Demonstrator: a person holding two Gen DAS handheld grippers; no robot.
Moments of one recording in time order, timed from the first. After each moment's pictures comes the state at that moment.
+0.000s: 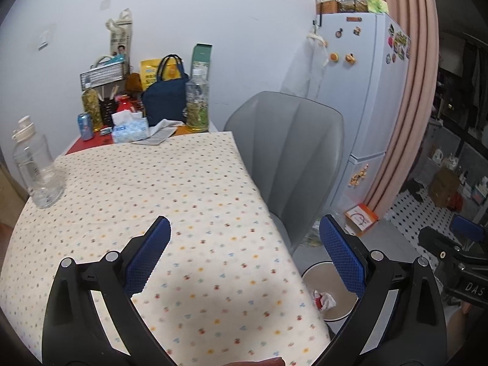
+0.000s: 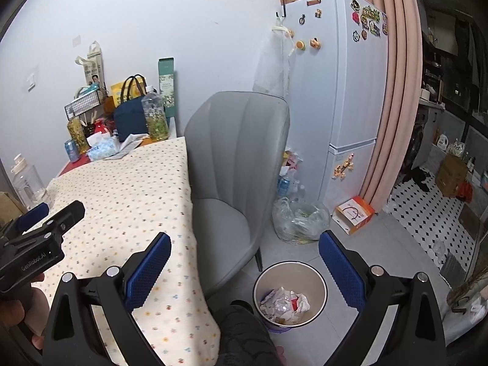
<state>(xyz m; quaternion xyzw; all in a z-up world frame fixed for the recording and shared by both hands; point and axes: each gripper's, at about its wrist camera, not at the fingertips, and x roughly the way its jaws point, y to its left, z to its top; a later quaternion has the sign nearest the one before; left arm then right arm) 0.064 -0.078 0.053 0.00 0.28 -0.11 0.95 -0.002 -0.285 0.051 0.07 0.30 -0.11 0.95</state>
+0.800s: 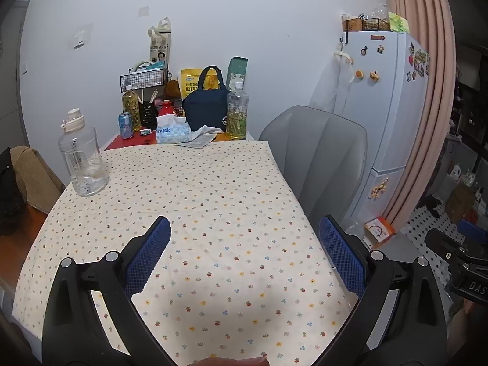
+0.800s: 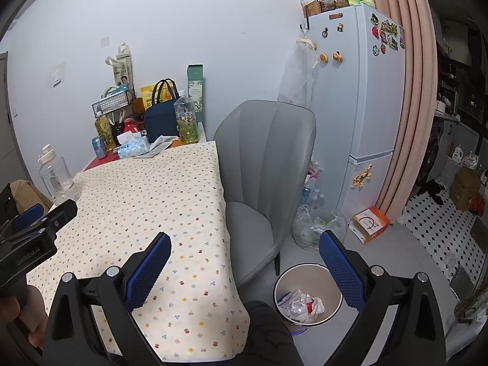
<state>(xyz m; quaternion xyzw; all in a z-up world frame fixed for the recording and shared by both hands) 0.007 -0.020 0.068 -0.02 0.25 -0.05 0.97 -0.037 -0.242 0.064 0.06 0.28 -0.06 0.96</state>
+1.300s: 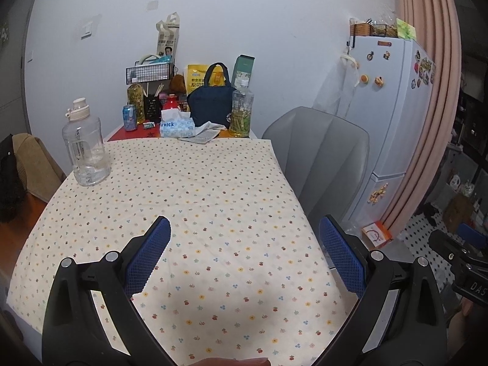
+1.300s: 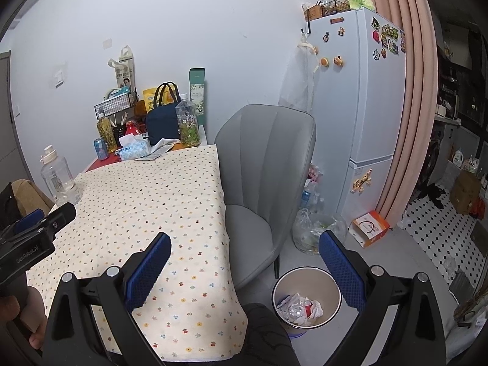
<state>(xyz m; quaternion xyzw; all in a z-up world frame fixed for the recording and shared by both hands) 0.002 -0.012 0.065 -0.04 0.26 -0.04 0.96 -0.040 -0.243 0.068 0.05 0.27 -0.06 0.96</state>
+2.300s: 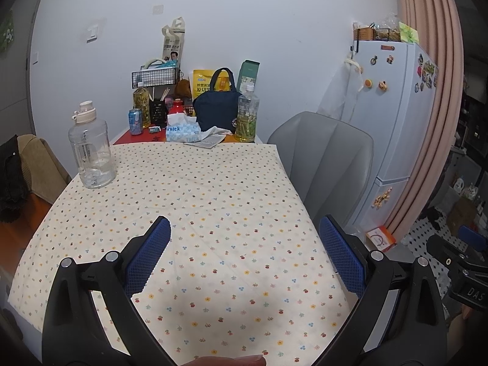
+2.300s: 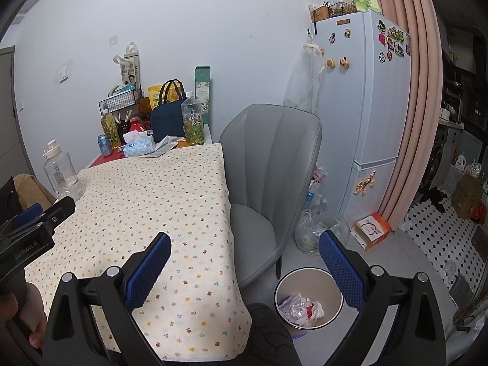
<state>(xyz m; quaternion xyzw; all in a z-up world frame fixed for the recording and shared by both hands) -0.003 -0.010 0.067 -0.04 0.25 -0.03 0.97 -0.040 -0.234 0.064 0.04 0.27 -0.05 0.96</state>
